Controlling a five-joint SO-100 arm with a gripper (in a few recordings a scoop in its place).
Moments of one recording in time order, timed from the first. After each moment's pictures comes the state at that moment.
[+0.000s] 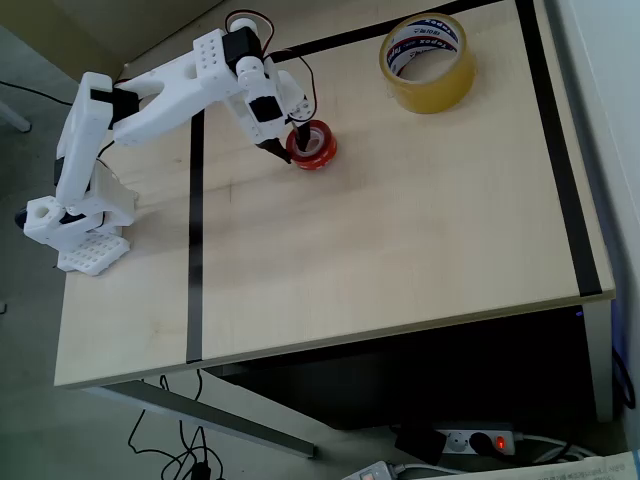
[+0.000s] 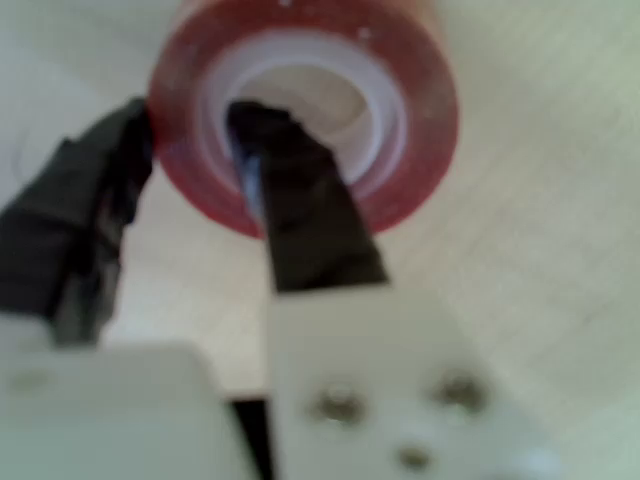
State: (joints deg) arm -8.3 43.2 38.0 102.3 -21.2
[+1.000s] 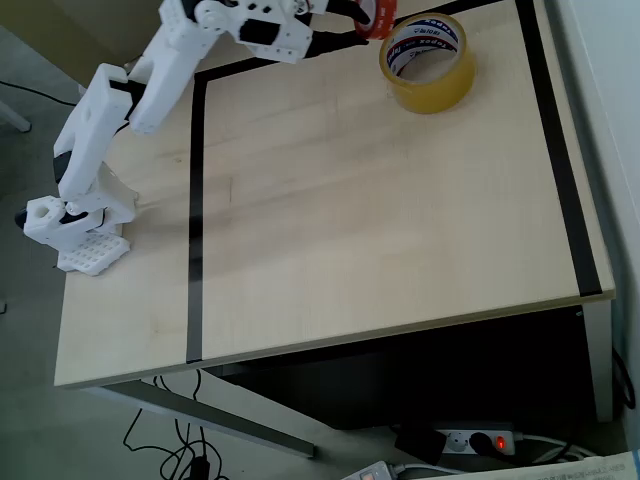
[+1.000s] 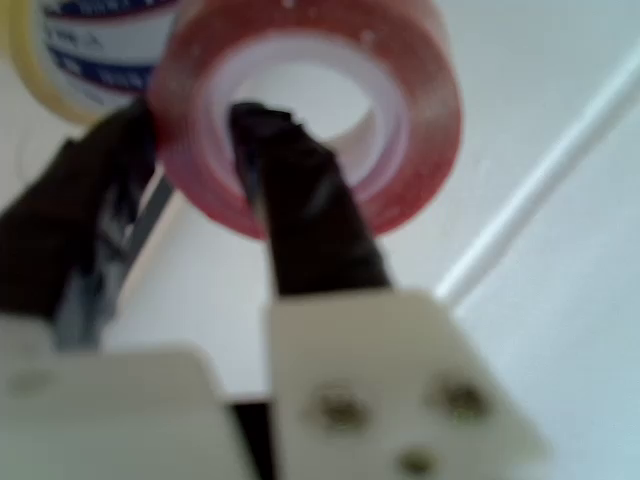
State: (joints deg) arm -15.9 33.3 4.4 76.1 -21.3
